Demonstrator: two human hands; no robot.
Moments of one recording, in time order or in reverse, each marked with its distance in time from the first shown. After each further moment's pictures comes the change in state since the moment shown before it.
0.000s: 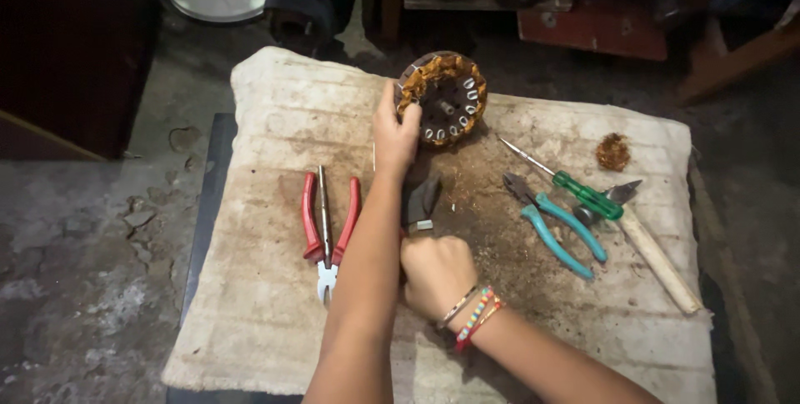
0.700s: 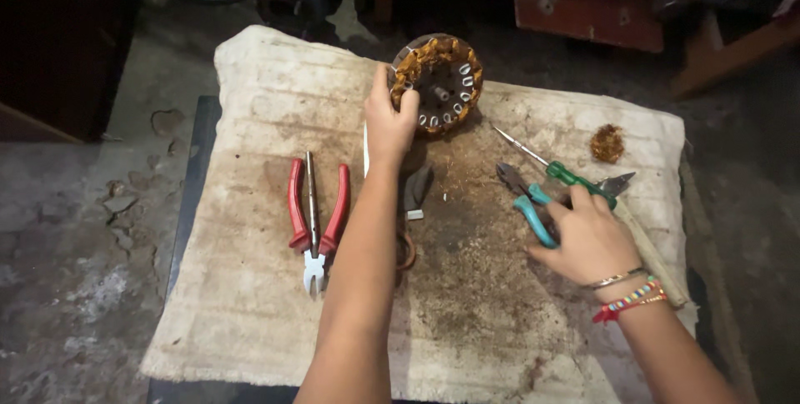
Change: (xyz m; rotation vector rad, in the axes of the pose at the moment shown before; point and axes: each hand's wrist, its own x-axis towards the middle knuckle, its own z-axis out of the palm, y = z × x) left_hand -0.005 0.027 0.005 0.077 0.055 -0.022; right_hand -0.062 0.160 -0.044 -0.260 0.088 0.319
